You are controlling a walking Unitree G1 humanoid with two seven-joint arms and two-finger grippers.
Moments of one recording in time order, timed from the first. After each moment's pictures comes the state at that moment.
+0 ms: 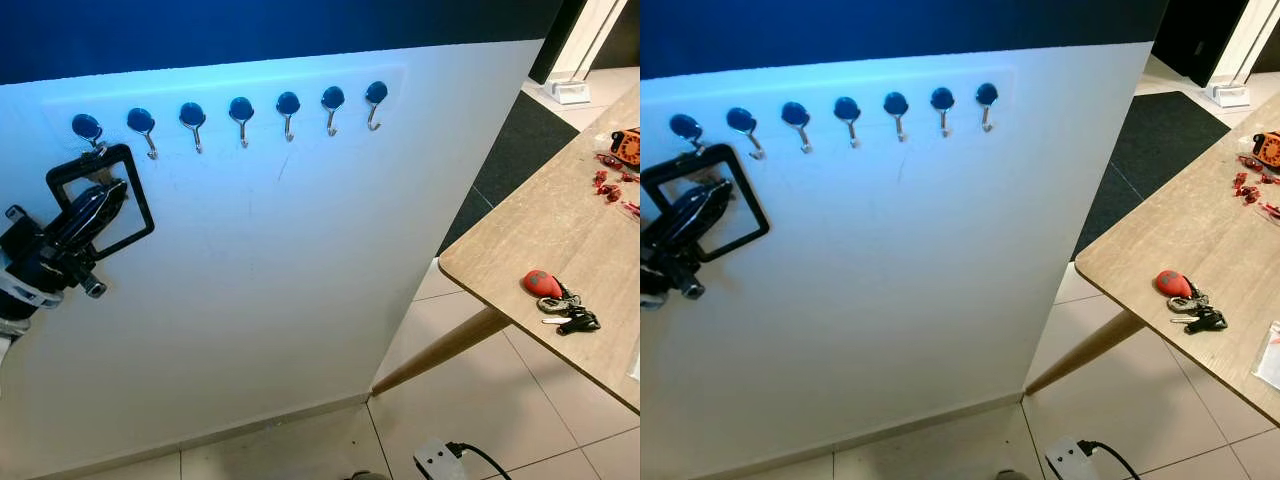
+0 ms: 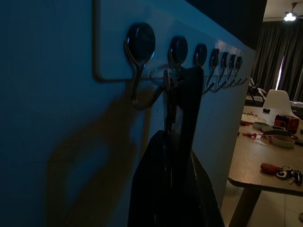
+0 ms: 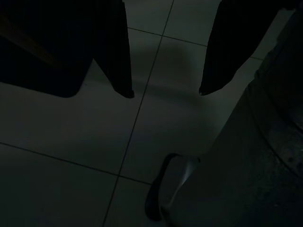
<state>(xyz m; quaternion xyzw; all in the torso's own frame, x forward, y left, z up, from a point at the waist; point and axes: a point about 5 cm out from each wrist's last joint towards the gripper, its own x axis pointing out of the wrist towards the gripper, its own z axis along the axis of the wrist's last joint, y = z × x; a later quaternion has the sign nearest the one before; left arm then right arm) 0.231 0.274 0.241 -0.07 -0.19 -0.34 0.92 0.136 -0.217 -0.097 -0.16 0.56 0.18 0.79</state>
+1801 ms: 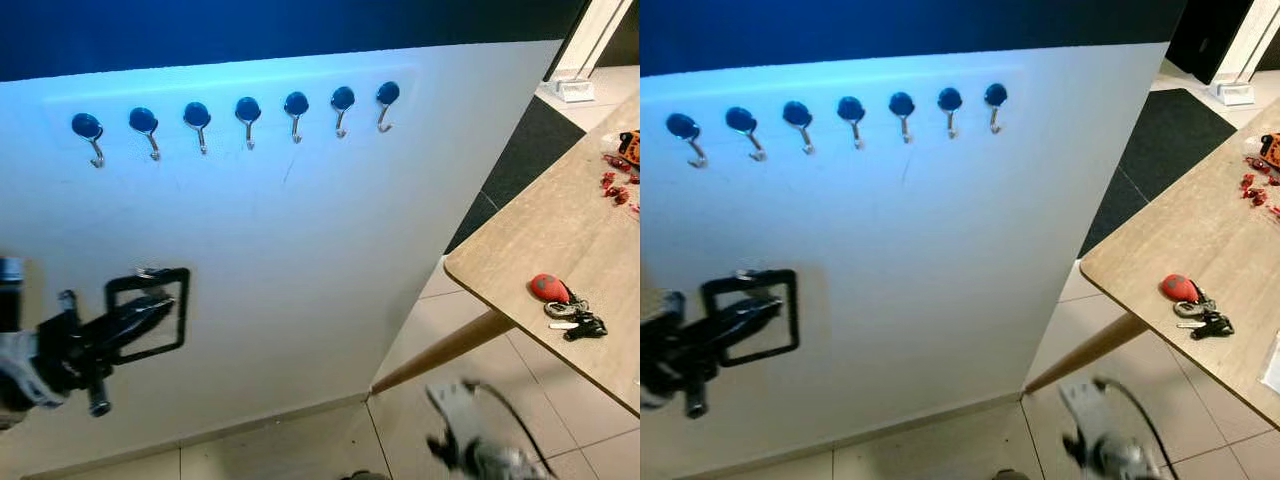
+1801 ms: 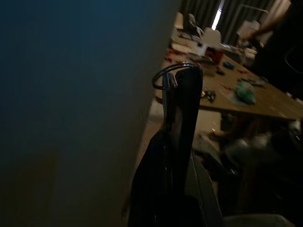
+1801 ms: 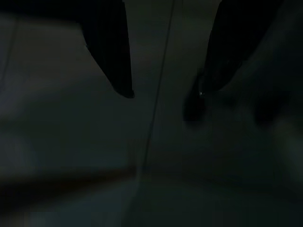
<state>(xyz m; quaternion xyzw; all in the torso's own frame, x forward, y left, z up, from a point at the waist) 0.188 0.243 0.188 -0.08 -0.01 -0.49 0.87 0.239 -0.224 -0.038 -0.13 0.38 0.16 0.90</state>
